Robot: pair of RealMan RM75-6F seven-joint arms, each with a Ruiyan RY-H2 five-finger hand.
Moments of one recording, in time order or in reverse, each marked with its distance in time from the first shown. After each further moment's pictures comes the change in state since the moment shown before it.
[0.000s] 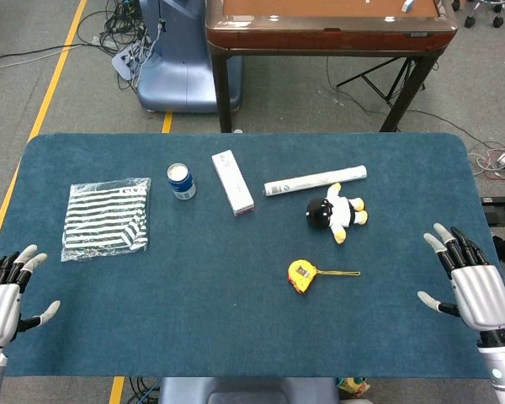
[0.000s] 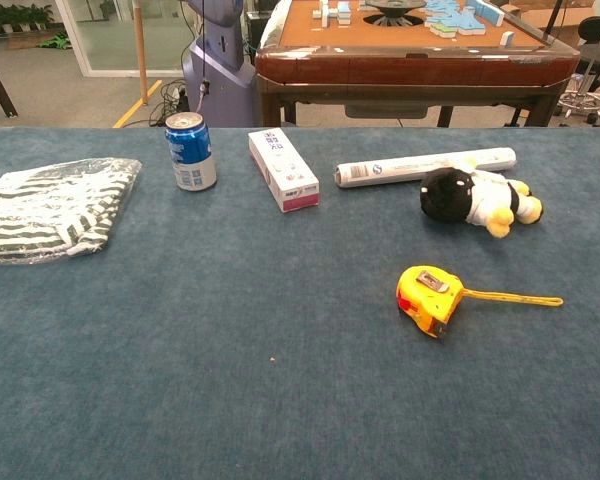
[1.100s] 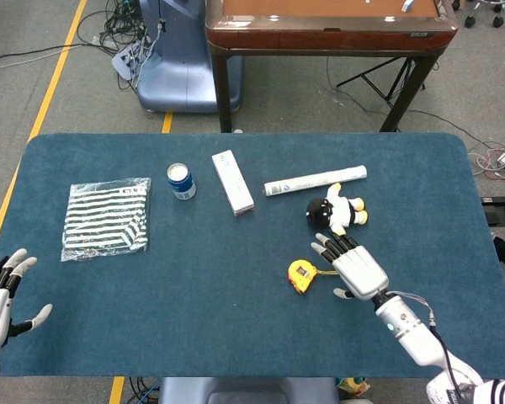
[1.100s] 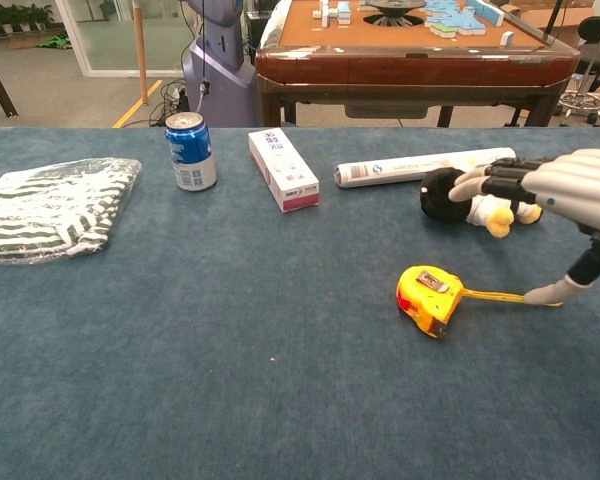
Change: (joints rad) left arm 0.030 0.005 0.009 0.015 0.000 0.036 -0.033; right arm 0.345 -0.298 0.062 0.133 0.057 -0.511 -0.261
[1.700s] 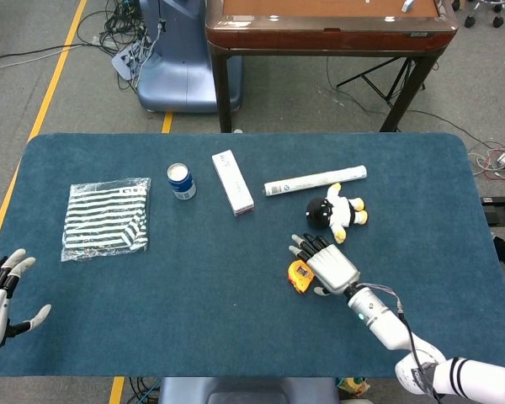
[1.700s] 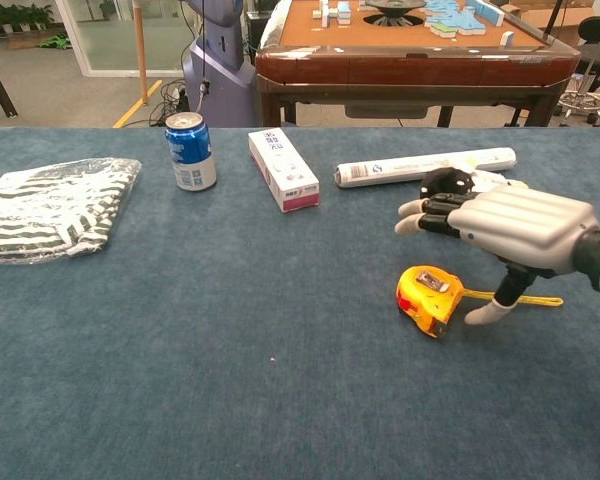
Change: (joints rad) left arm 0.003 0.009 0.001 0.012 0.015 0.000 -0.050; right arm 0.109 -0.176 -0.001 0.172 0.051 -0.091 -0.032
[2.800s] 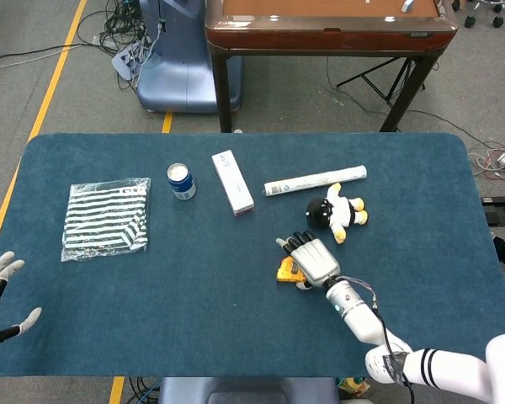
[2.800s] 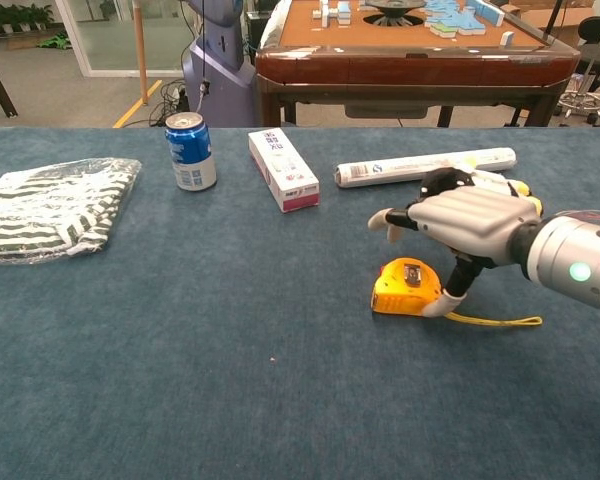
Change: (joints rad) left arm 0.027 0.020 0.005 0.024 0.022 0.028 -0.051; right arm 0.083 -0.089 0.059 -0.045 0.326 -0.032 -0.192
